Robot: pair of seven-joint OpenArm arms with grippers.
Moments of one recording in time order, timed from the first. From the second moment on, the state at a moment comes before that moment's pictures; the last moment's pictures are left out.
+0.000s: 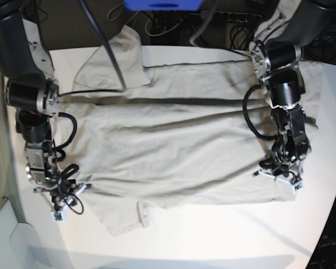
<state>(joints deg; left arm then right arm) -26.3 -7.0 -22.5 52.2 -4.6 0.3 35.6 43.2 12.8 8.8 20.7 -10.0 20.5 -6.1</state>
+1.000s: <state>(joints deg) -25.5 -8.7 -22.9 50.7 -4.2 0.4 33.4 35.8 5.4 8.7 28.6 -7.3 28.5 -16.8</state>
